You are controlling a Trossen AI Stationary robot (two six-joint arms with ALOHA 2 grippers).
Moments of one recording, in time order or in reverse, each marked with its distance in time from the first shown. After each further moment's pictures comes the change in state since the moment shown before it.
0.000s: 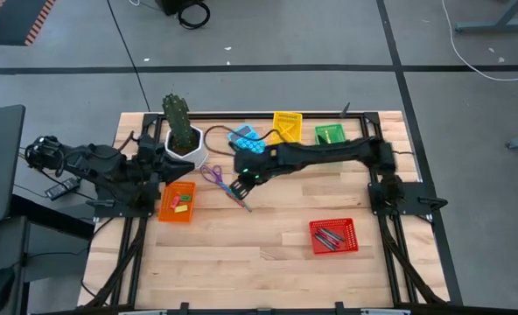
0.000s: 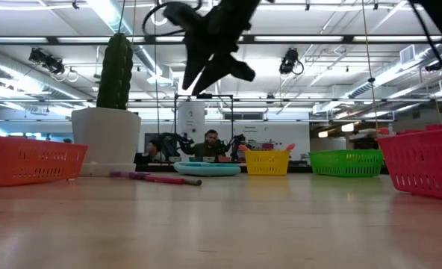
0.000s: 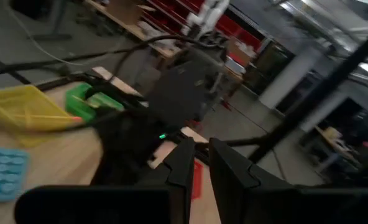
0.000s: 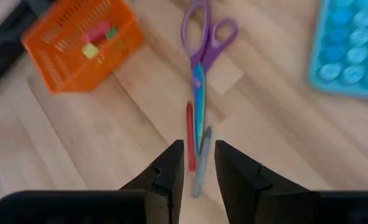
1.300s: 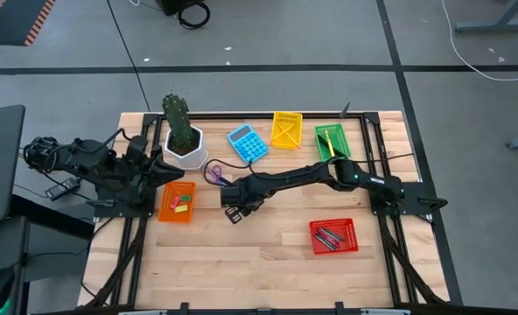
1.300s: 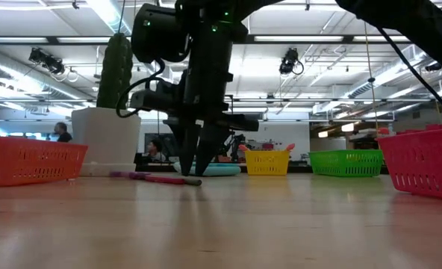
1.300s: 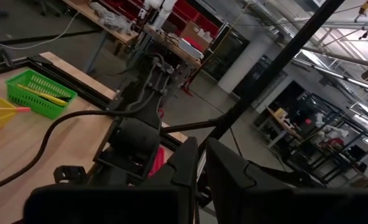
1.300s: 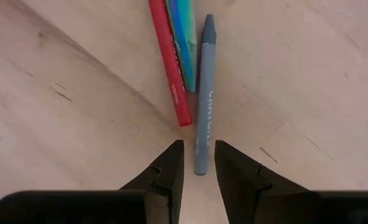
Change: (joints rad) left arm -0.001 -0.080 0.000 -0.021 0.200 -0.001; right arm 0.088 0.421 0.290 -0.277 -0.037 0.251
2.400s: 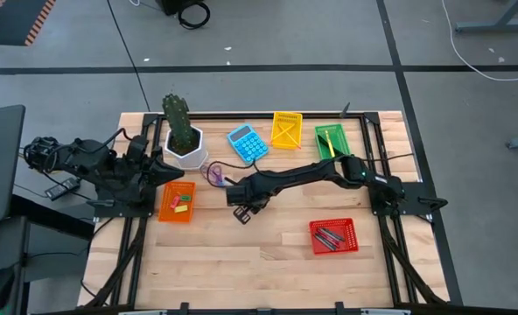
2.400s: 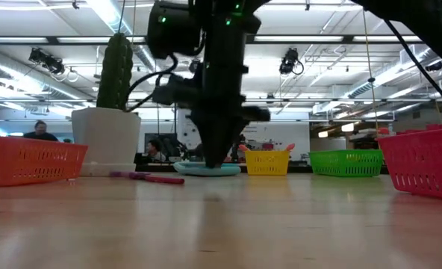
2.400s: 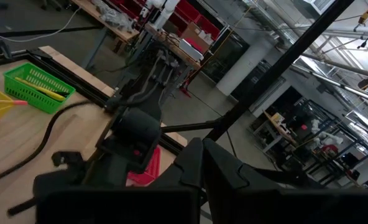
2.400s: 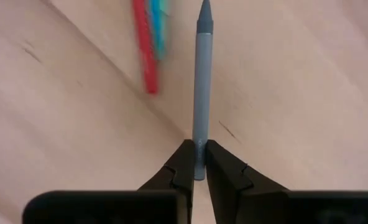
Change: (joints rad) left arm 0.001 0.001 0.000 0.001 -0.001 -0.048; right arm 0.001 -0.072 -0.107 -0.010 0.003 -0.114
